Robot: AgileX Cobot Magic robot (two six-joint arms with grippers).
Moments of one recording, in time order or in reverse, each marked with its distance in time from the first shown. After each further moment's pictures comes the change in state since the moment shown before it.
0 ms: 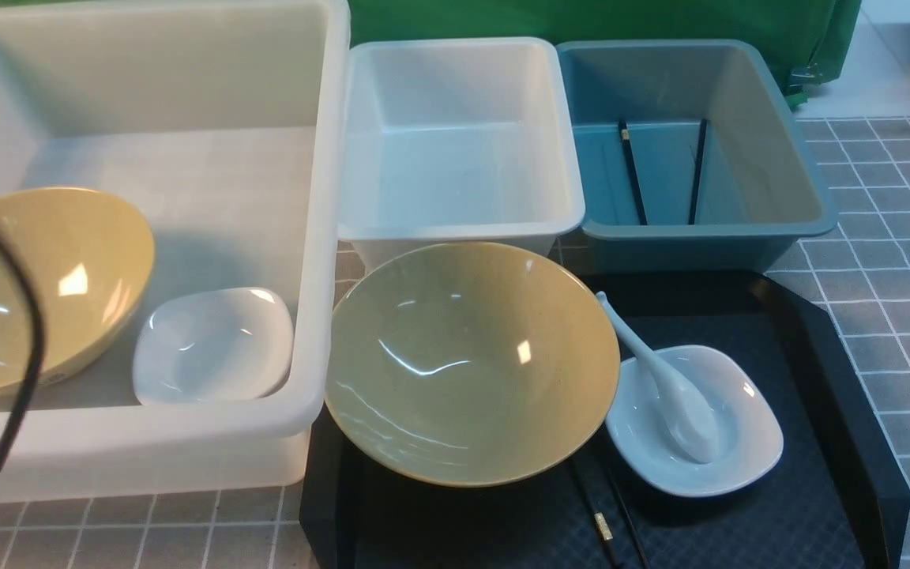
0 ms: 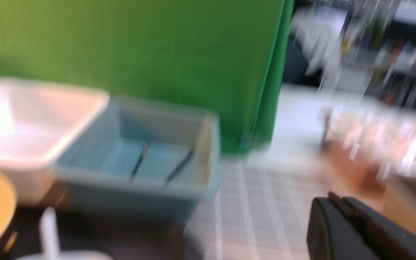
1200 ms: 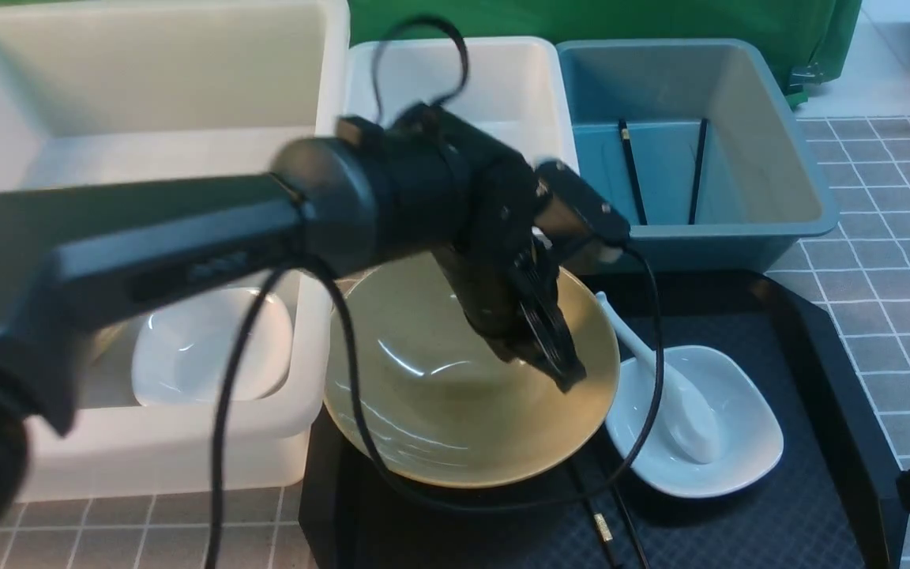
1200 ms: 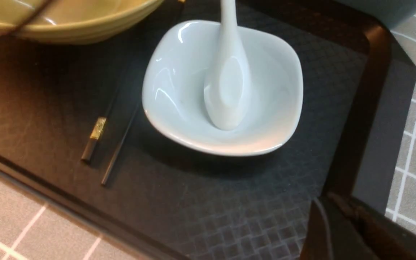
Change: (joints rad) right arm 0.367 0.407 -0.025 0.004 0.191 -0.006; left arm -0.737 1.206 -0.607 0.254 0.276 0.116
